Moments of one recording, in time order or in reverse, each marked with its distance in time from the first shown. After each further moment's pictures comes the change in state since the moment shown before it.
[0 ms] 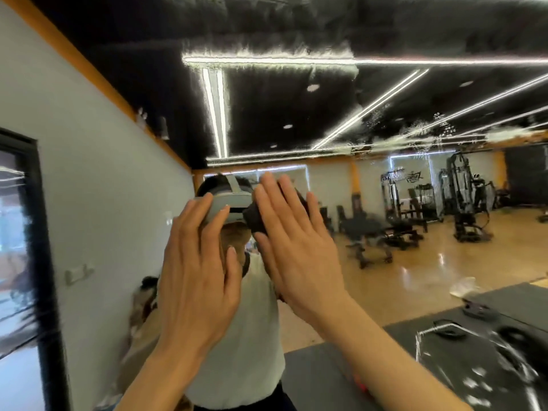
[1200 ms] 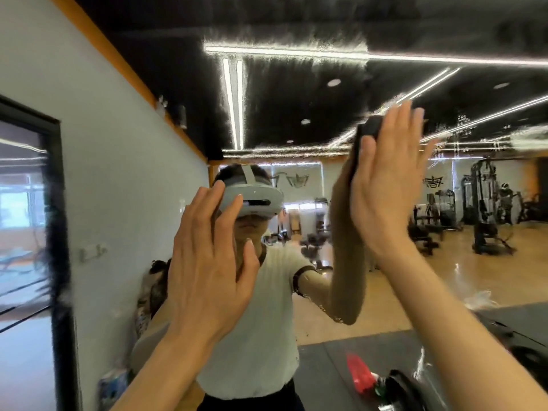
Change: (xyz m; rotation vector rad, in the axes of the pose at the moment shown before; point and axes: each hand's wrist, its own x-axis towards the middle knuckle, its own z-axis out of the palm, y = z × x) left_hand -0.007 0.023 0.023 0.059 0.009 -0.029; right_hand 0.048 0.096 -0.025 0.000 0.189 0.507
